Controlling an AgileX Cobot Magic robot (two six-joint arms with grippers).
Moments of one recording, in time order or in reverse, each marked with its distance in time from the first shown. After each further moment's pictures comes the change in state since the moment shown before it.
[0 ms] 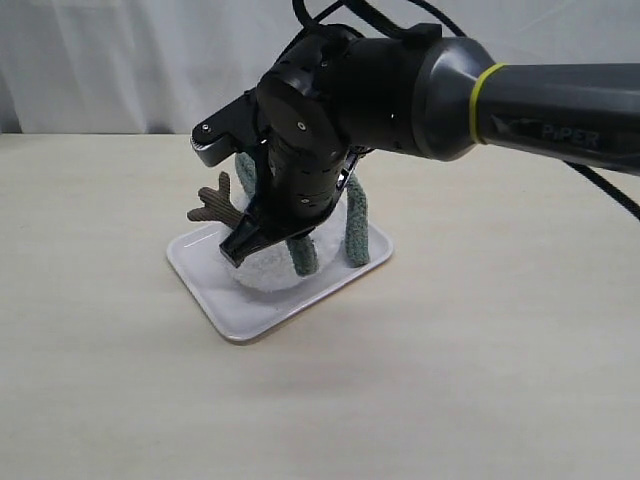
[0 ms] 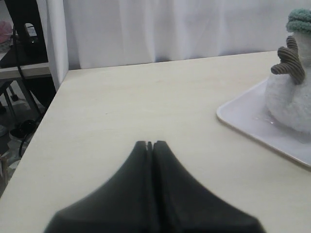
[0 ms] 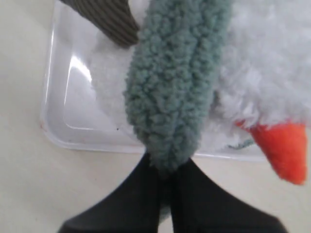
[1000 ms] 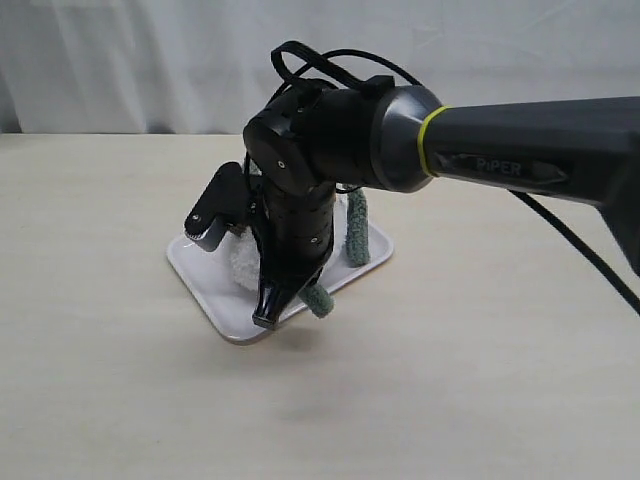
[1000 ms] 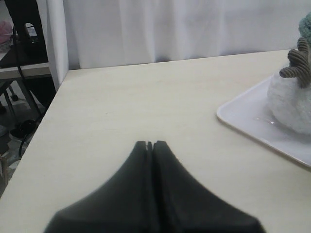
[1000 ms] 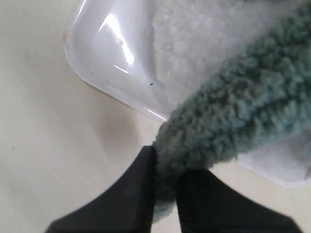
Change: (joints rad) left arm 0.000 0.000 0.000 0.000 0.000 0.000; right arm 0.000 0.097 0.000 0.089 0.065 -0.462
